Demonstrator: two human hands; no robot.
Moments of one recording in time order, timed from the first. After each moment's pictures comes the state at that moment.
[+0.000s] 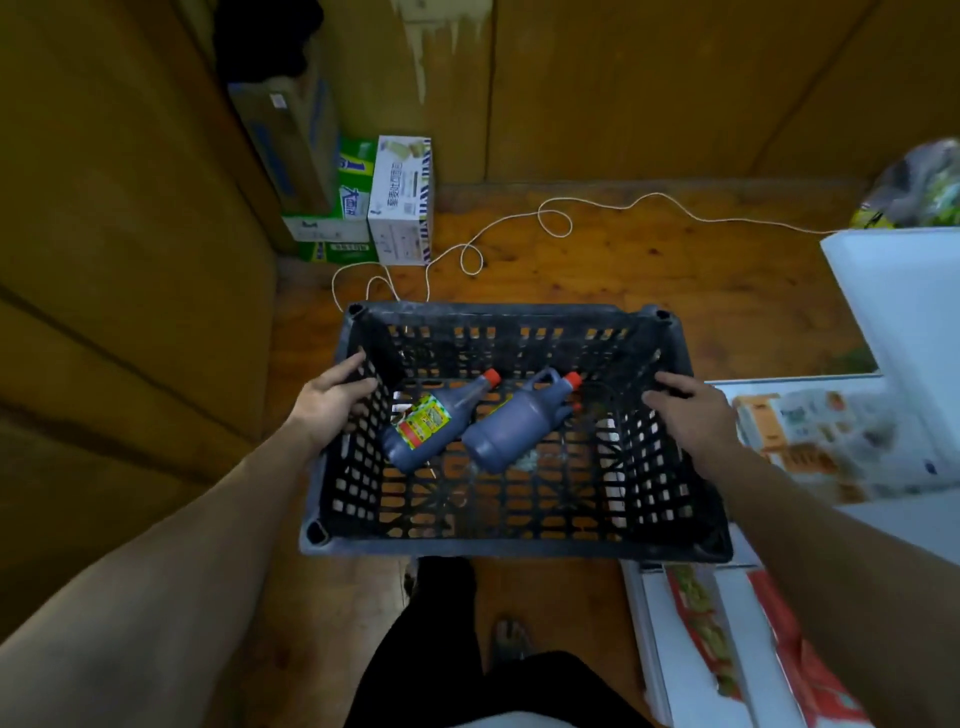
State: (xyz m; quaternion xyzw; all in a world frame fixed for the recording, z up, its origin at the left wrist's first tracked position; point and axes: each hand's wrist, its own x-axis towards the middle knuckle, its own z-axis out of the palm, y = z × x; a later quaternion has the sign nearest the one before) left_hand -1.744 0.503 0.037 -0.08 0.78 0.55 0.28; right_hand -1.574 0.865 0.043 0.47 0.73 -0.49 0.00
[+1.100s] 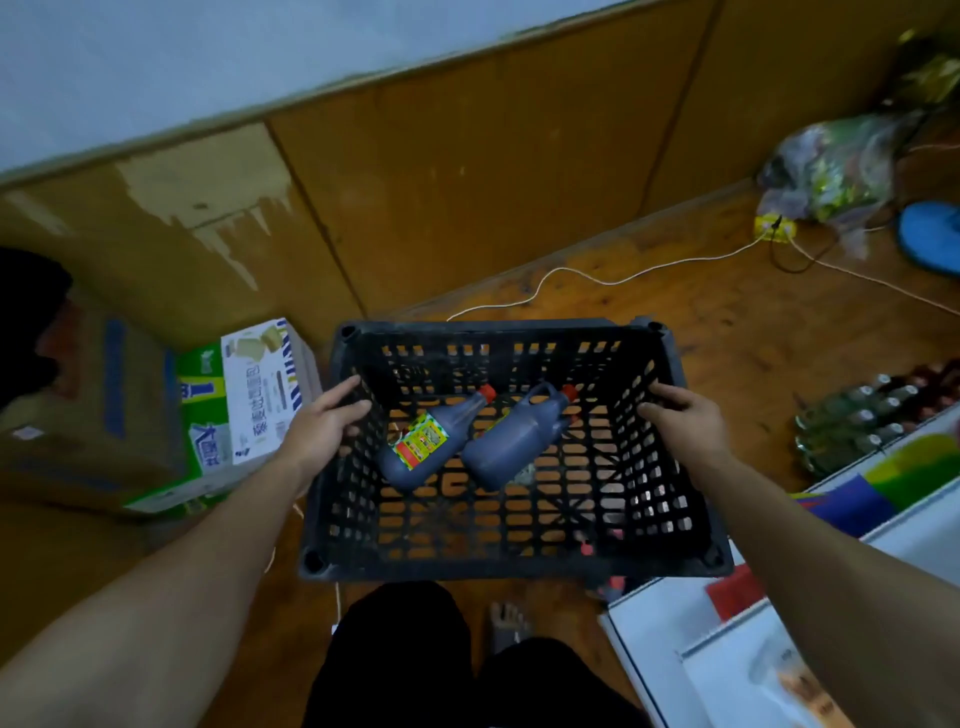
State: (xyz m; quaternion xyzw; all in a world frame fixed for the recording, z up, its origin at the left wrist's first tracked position) left_hand -2.204 0.940 0.064 0.05 0.81 0.47 0.34; right_hand -1.926 1.215 0.049 0.58 0.64 -0.50 -0.12
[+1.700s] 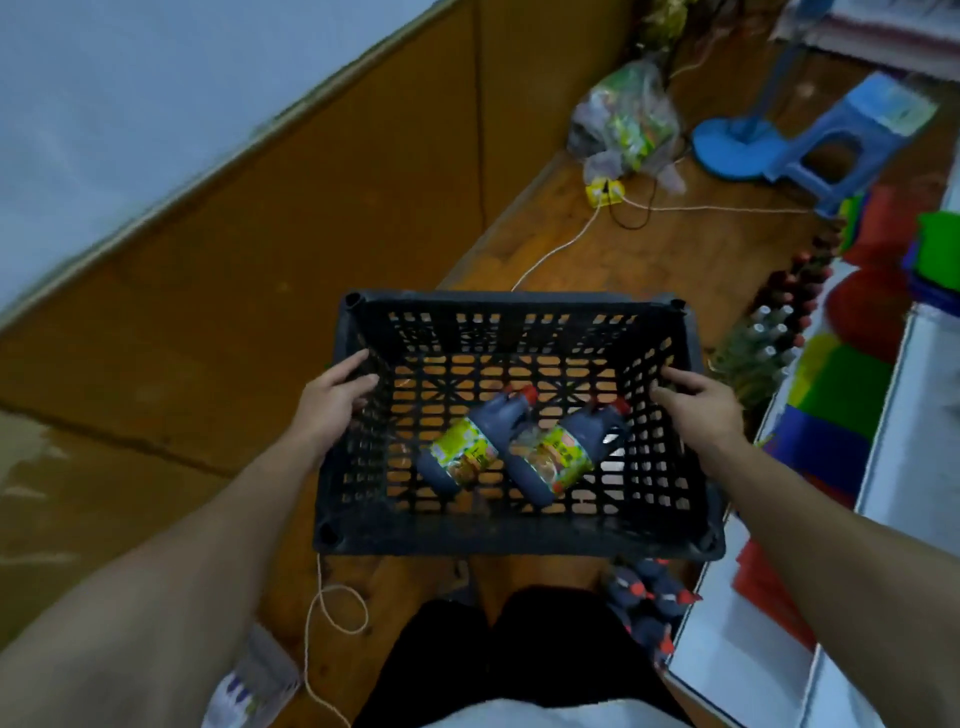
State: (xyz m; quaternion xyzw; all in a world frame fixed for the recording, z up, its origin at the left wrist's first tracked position) left_hand -2.393 1.310 0.059 0.27 0.77 0.37 0.45; right_hand -2.017 1.406 0.032 0.74 0.45 -0.43 -0.26
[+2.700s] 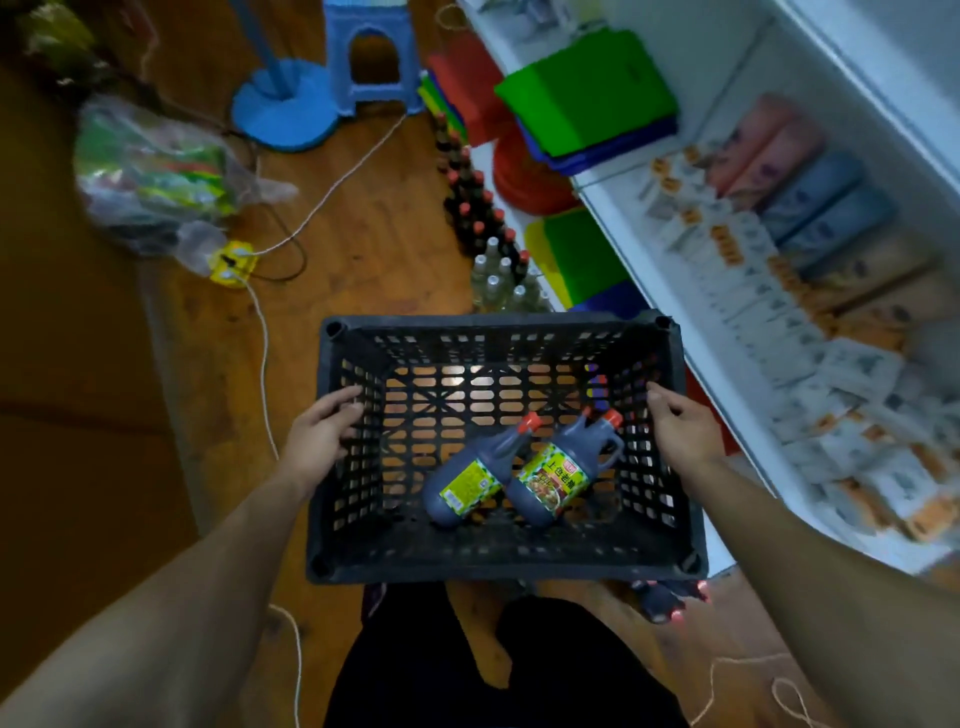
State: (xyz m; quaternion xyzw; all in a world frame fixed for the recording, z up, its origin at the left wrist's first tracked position) left_hand -2.138 1.818 -0.034 0.55 0.57 0.04 0.61; right_hand -1.855 1.545 -0.044 0.90 0.06 -0.28 -0.33
